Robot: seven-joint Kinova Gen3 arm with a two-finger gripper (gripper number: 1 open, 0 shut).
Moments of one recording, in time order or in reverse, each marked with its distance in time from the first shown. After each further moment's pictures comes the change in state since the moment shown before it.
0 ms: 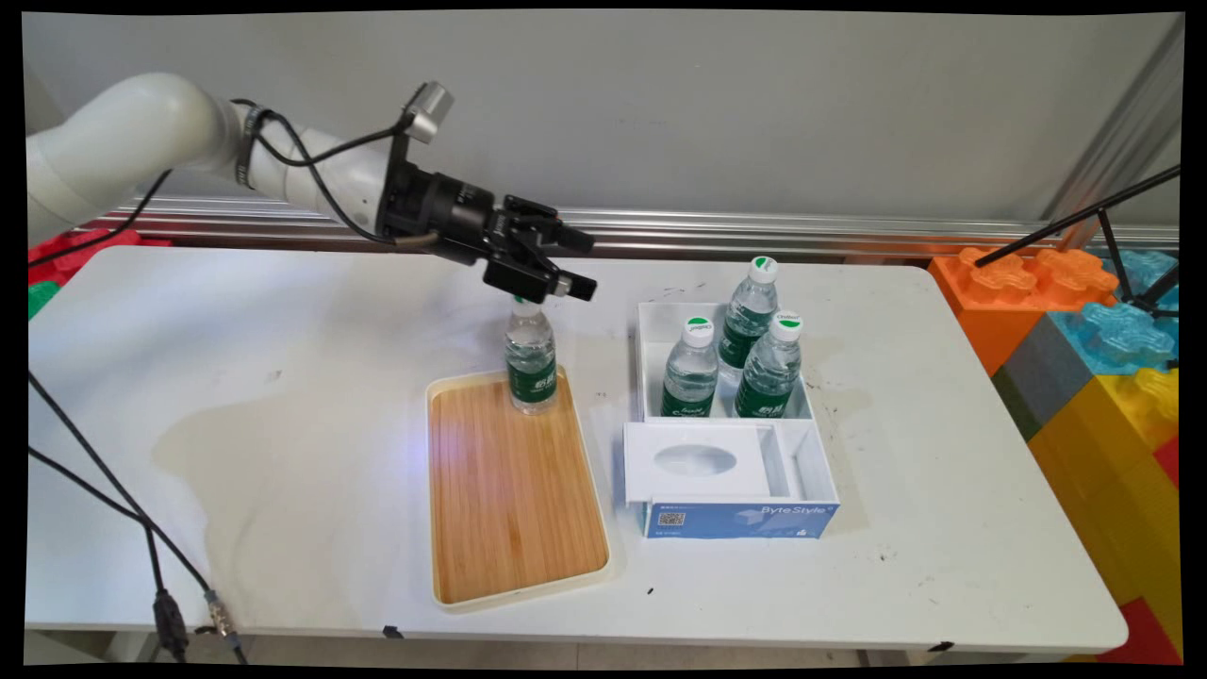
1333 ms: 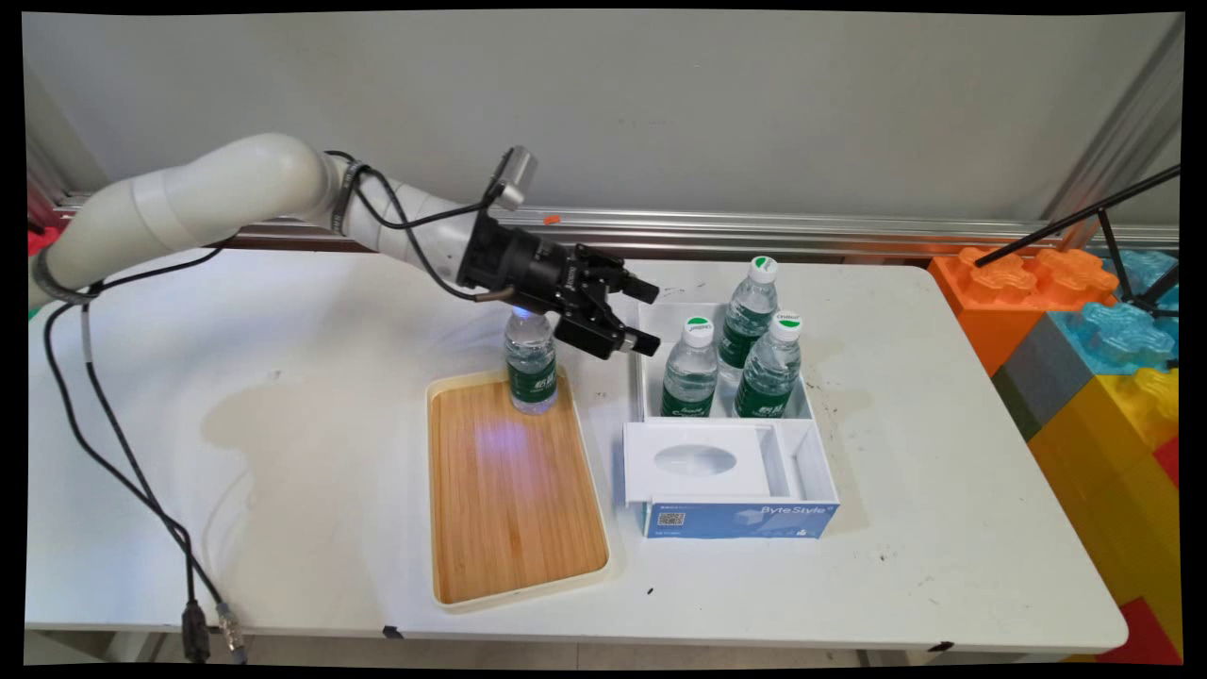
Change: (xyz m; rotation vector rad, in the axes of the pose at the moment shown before) arm -0.022 -0.003 0.083 -0.074 -0.005 0.065
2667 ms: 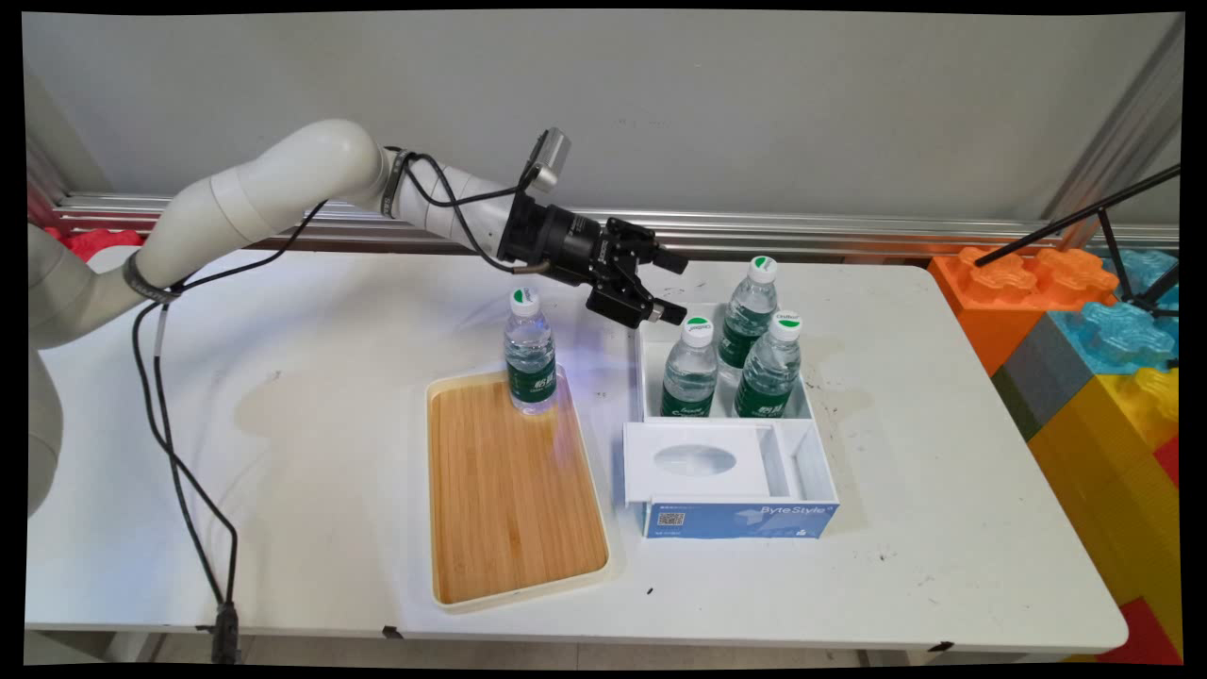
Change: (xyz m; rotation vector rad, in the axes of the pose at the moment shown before) arm 0.003 -0.059 0.024 -0.022 0.042 0.093
